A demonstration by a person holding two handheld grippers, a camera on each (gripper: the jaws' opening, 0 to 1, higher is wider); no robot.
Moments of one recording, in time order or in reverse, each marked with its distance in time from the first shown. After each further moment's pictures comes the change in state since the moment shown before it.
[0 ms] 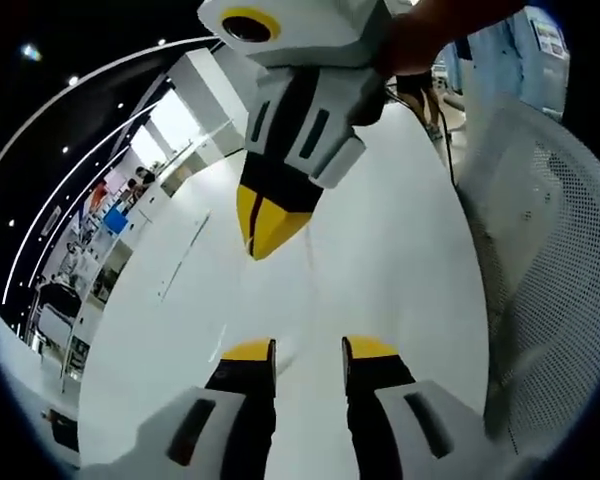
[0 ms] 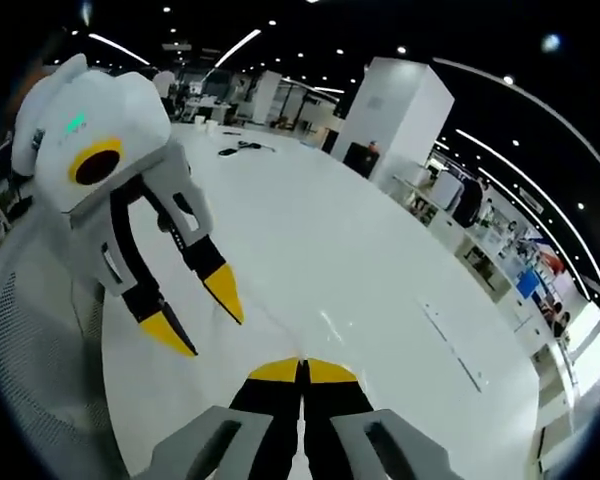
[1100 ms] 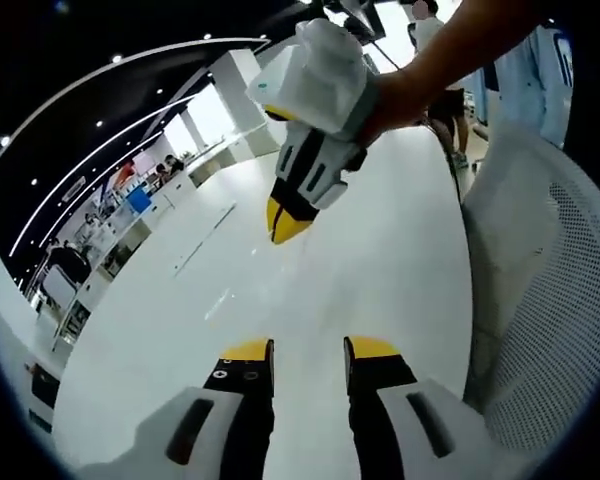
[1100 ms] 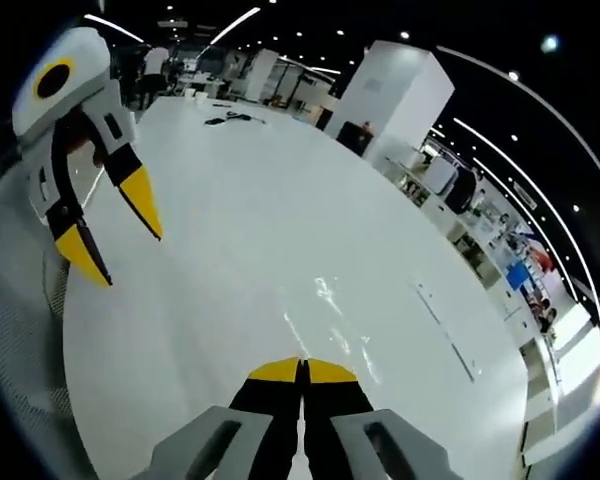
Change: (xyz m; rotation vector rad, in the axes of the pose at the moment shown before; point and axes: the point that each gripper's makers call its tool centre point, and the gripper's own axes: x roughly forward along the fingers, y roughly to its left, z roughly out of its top) left arm -0.038 -0.007 -0.025 -0.146 -0.048 0.081; right arm 0.032 -0.018 -0.026 -0.008 0.108 -0.069
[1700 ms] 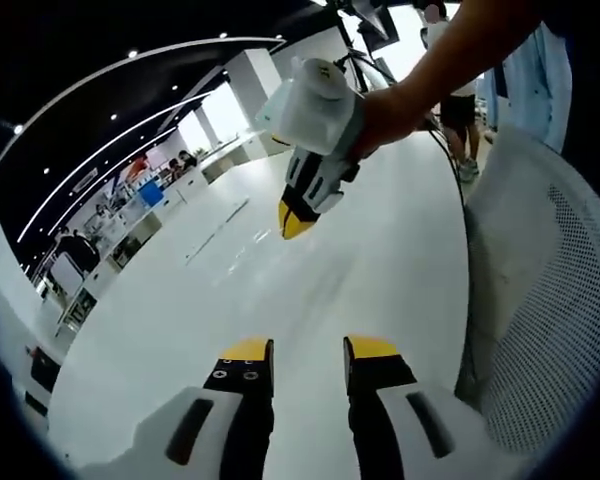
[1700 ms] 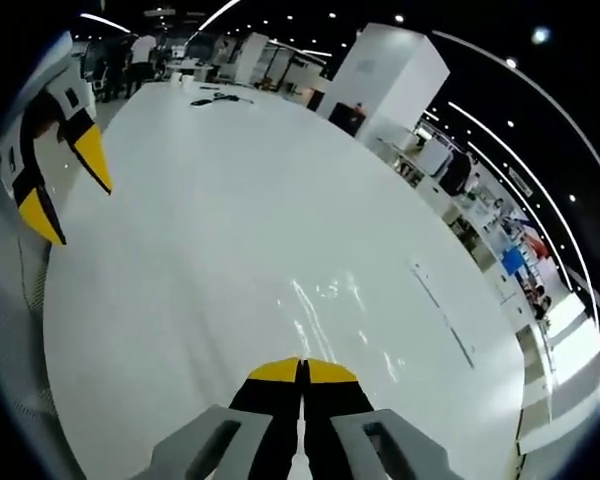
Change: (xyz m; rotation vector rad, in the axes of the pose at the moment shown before) left arm -0.018 0.002 -0.012 -0.051 -0.008 0.046; right arm 0.019 -0.007 -0.017 -0.009 0.067 -0.013
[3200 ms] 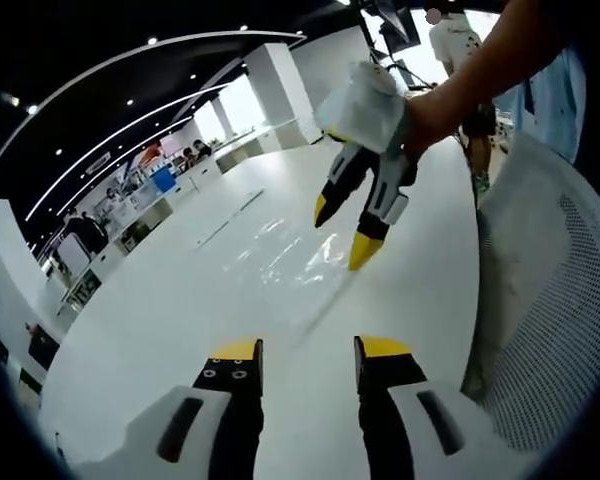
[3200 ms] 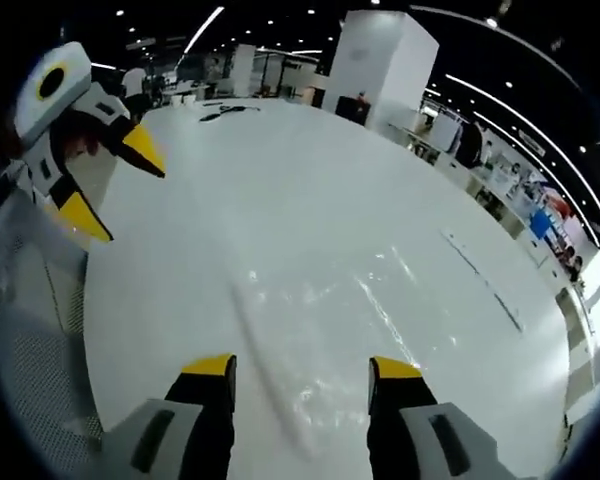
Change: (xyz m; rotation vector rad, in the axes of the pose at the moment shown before) left arm -0.003 0.013 -0.010 -0.071 0.011 0.049; right arm -0.016 0.042 -0.014 0.177 -0.039 0.146
